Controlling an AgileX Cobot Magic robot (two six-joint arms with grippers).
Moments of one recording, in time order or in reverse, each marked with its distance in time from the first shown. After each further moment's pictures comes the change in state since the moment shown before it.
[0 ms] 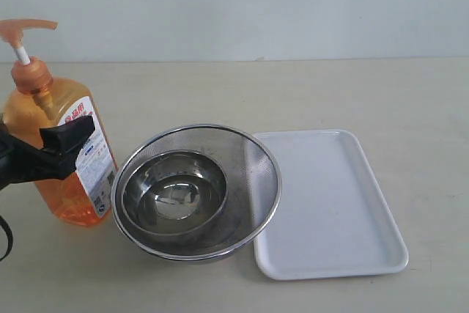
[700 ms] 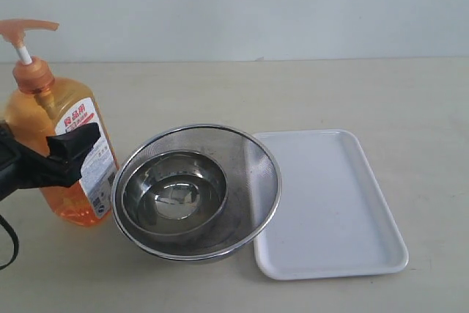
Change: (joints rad) left arm 0.000 0.086 0.004 0.012 -0.091 0.036; right arm 0.000 0.000 0.000 0.000 0.000 0.000
